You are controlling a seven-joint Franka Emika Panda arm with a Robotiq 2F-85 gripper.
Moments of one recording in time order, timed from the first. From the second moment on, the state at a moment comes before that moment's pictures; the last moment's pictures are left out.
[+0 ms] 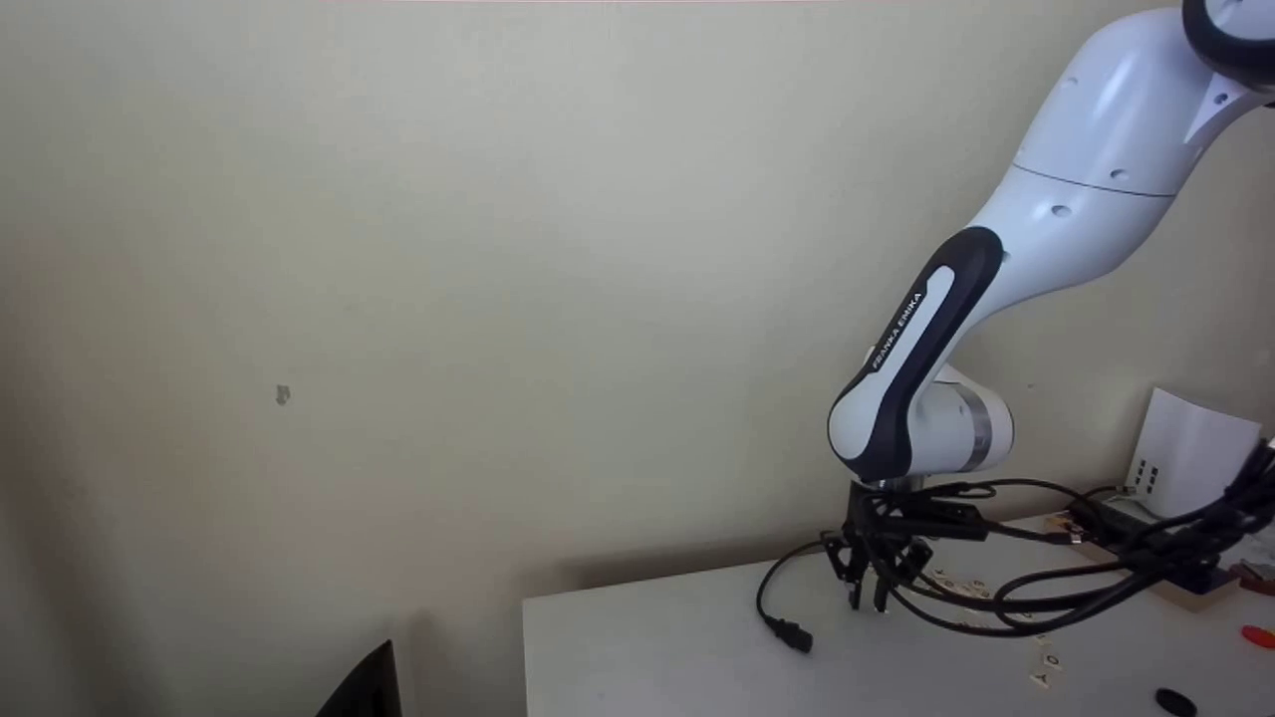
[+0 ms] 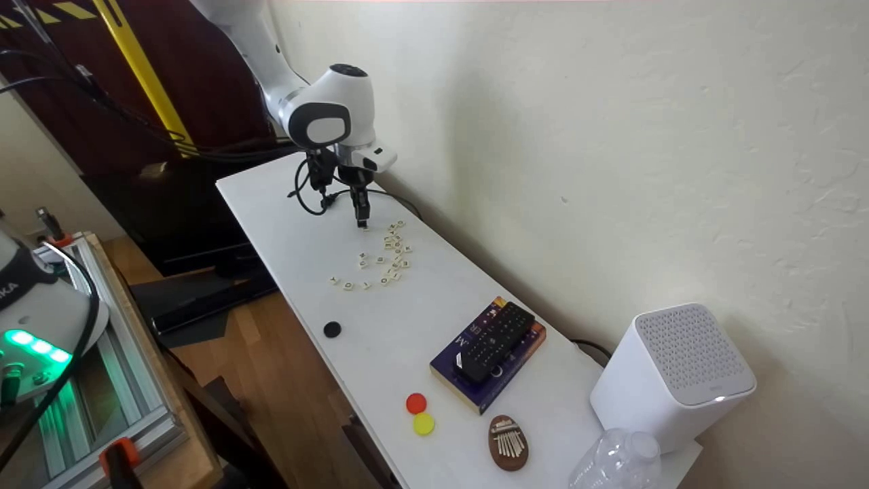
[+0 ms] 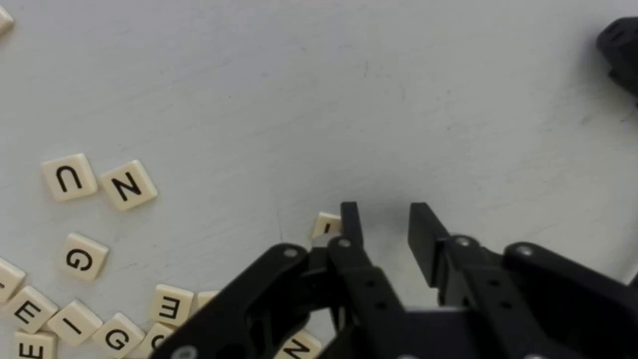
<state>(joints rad) 0.10 0.81 -0.04 -2.02 0.25 2.77 0.31</state>
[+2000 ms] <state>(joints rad) 0.12 0.80 -0.04 -2.00 0.01 2.65 0.14</state>
